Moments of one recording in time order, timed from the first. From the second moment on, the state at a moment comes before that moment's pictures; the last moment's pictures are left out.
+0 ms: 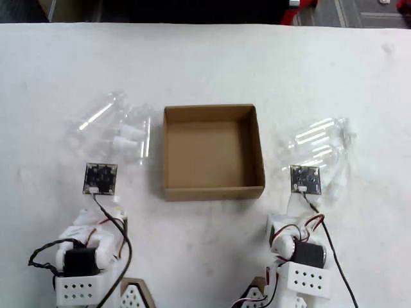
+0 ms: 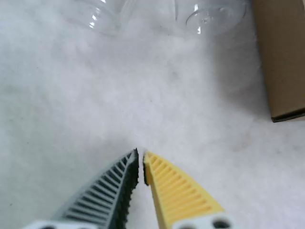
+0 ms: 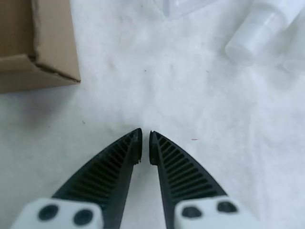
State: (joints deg) left arm -10.0 -103.8 97.1 73.6 -2.2; right arm 8.2 -86.8 95.7 60.4 8.6
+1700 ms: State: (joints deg) left arm -10.0 -103.8 97.1 73.6 -2.2; right arm -15.5 -86.4 96.8 13.5 8.5
